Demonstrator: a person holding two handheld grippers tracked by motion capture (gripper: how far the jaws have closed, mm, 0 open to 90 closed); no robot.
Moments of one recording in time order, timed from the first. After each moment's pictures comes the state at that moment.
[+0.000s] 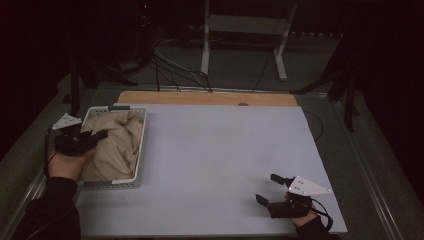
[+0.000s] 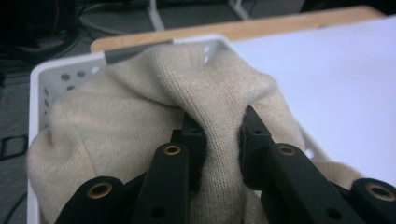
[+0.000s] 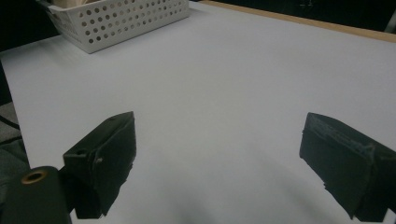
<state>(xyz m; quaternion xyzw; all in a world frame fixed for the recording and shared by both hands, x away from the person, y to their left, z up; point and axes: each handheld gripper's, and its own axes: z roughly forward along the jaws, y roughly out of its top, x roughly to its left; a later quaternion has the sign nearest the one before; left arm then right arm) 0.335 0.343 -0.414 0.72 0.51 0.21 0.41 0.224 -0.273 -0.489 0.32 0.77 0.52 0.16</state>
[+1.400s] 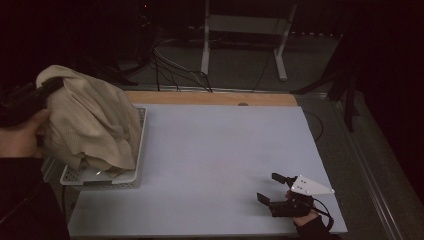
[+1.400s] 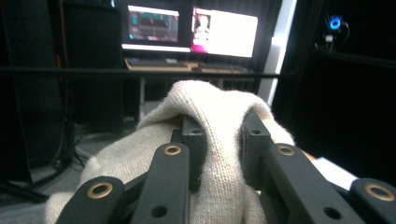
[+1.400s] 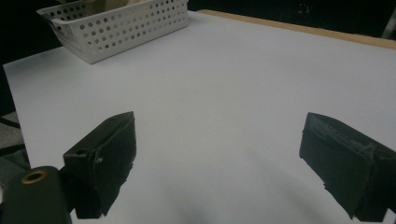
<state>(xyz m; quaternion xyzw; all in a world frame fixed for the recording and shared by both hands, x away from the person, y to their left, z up) 0.294 0.368 -0.253 0.61 0.41 0.32 0.60 0.224 -0.275 -0.487 0.33 0.76 0.53 0.15</state>
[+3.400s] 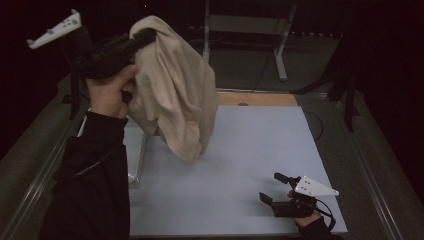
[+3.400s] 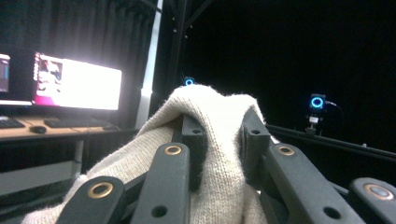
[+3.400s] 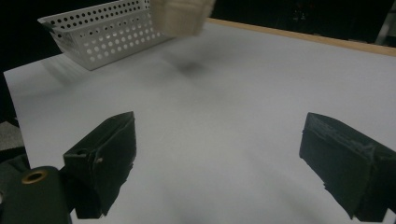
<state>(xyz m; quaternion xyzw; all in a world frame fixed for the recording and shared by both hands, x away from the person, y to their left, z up) 0.365 0.193 -0.198 0.59 0.23 0.15 0.76 0.221 -0.282 -0.485 0.33 0.75 0.54 0.16</state>
